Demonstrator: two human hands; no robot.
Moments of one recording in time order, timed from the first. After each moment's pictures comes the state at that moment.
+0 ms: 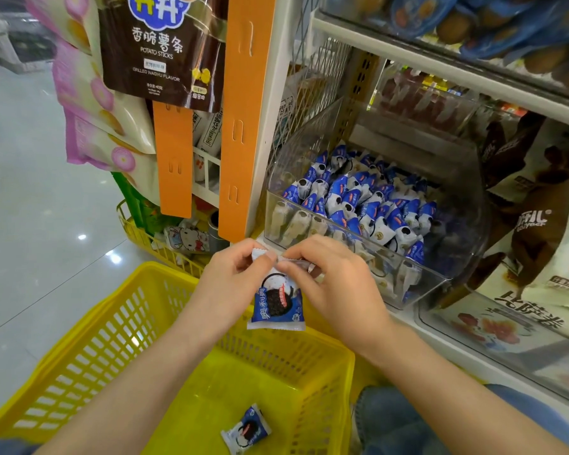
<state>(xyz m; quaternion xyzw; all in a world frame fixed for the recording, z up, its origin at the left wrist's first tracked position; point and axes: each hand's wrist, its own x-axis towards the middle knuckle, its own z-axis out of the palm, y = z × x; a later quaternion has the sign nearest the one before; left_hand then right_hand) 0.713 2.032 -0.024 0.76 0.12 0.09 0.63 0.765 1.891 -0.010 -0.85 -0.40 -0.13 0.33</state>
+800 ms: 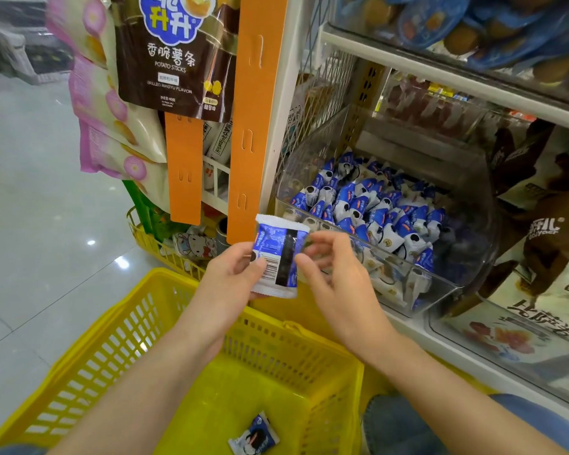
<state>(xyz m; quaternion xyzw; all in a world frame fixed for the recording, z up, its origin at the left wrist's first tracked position) 0.714 2.038 -0.026 0.67 0.16 0.10 0.72 0.763 1.900 -0.013 -0.84 -0.24 0.01 0.48</state>
